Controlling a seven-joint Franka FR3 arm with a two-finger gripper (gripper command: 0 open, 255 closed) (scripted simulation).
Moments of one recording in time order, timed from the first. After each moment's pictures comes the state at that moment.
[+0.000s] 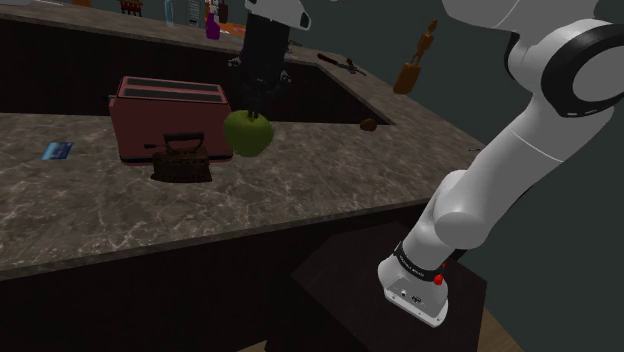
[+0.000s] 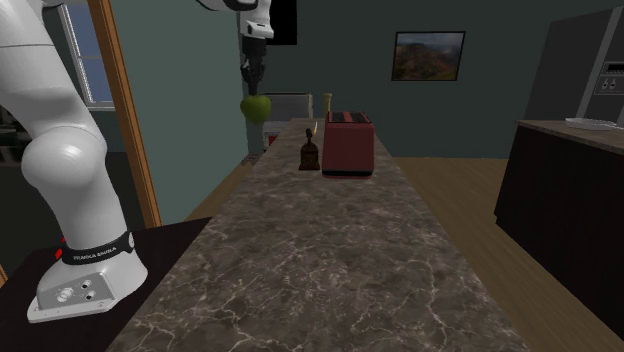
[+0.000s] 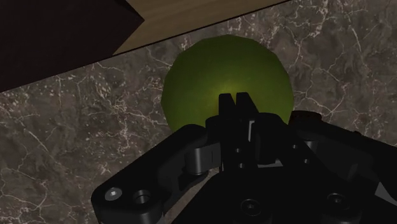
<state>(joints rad) 0.15 -0.15 0.31 -1.84 0.22 1.69 1.14</state>
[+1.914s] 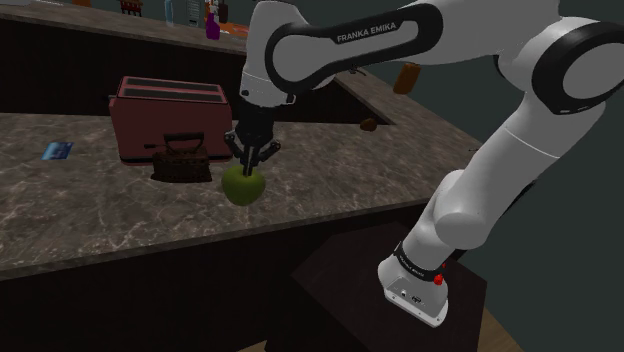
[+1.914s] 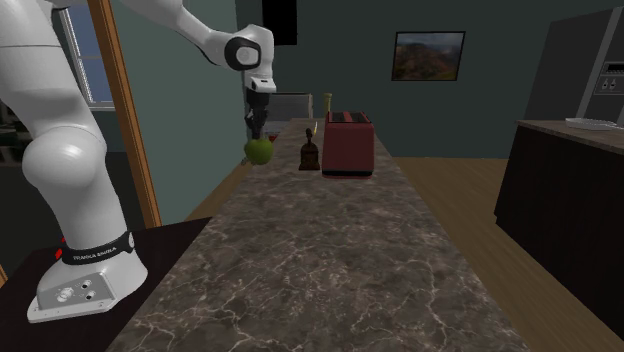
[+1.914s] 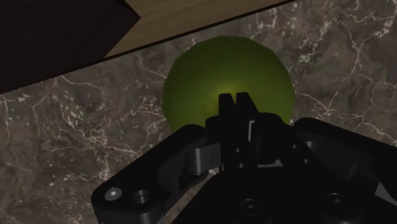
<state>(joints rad) 0.16 -0.10 0.33 -2.17 0.24 2.07 1.08</state>
